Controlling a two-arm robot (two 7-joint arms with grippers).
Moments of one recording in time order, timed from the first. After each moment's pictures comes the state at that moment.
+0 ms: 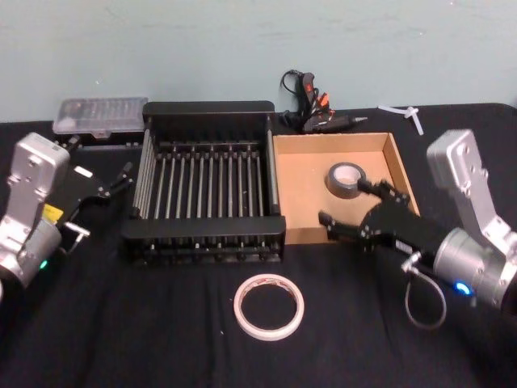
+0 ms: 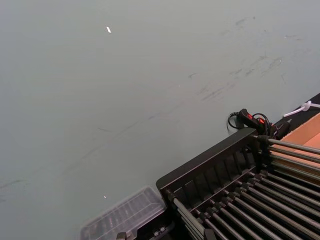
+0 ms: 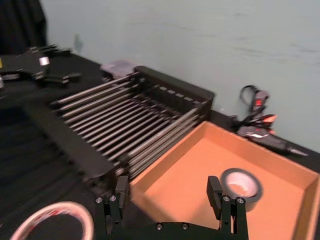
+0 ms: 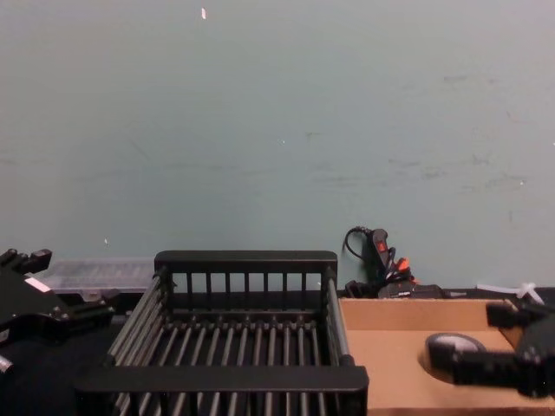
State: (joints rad) left arm -0.20 0.60 0.45 -1.41 -0.25 -0.12 0.03; right arm 0.03 0.49 -0.28 -1.69 0.31 0.20 0.43
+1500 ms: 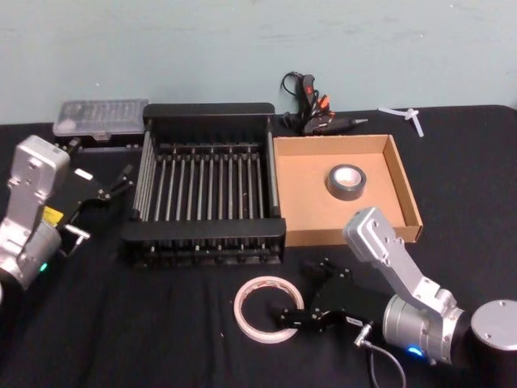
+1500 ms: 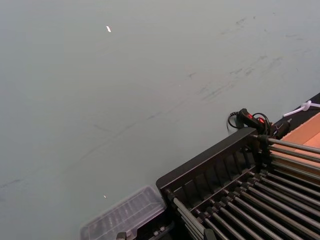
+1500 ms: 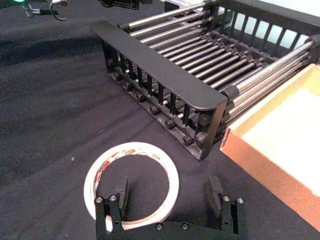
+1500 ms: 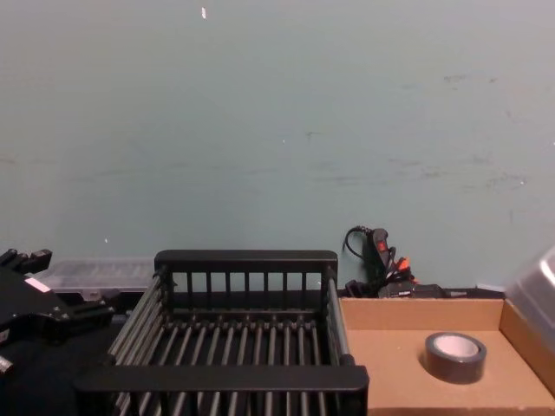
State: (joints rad) left arm -0.20 0.60 0.45 -1.41 -0.25 -0.12 0.03; right arm 0.04 0.50 -0.48 -1.64 0.25 0.27 0.44
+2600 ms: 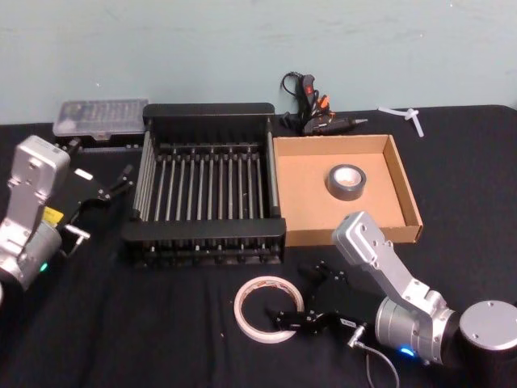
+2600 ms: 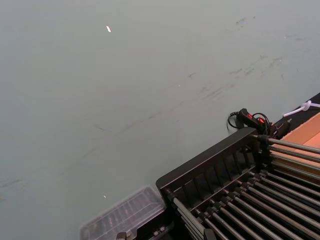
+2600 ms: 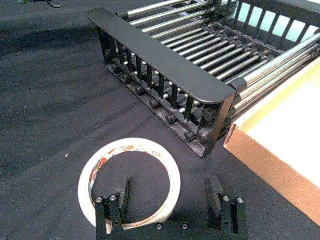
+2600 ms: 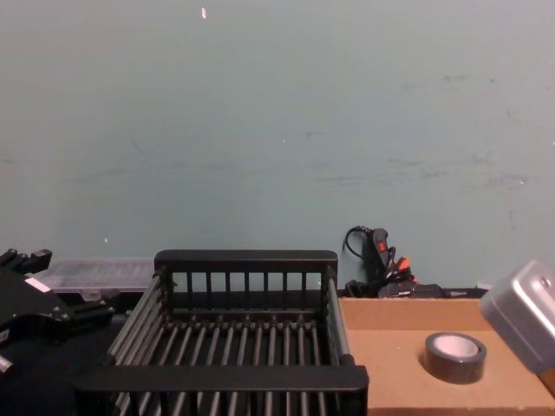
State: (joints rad) left arm -0.20 0.60 0.45 -1.41 -0.25 -0.12 0.03; right arm 0.06 0.47 -0.50 -1.61 0.21 0.27 0.44
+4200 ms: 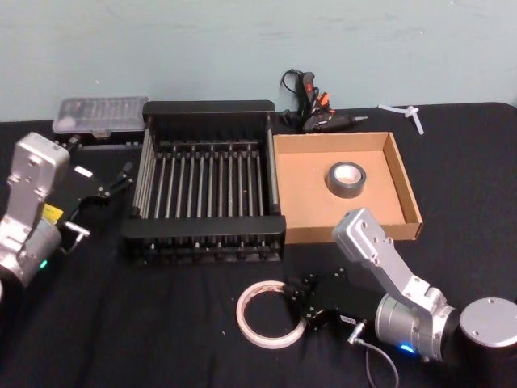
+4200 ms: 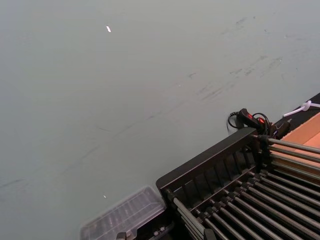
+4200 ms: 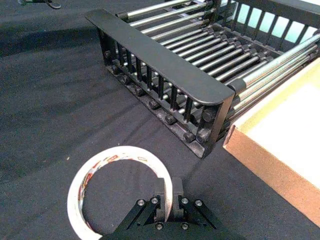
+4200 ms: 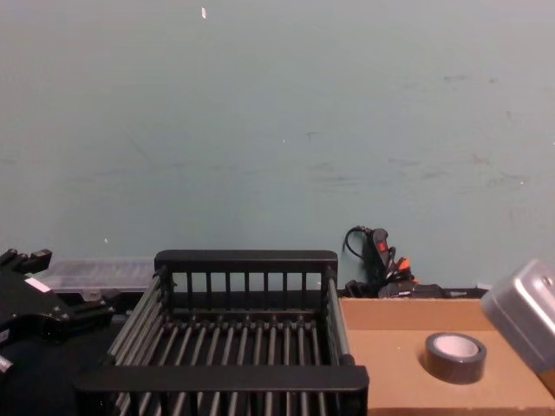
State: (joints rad) left arm -0.20 0.60 0.45 -1.41 -0.25 -0.12 0.03; right arm 0.06 0.47 -0.49 -1.61 0.21 0.27 0.44
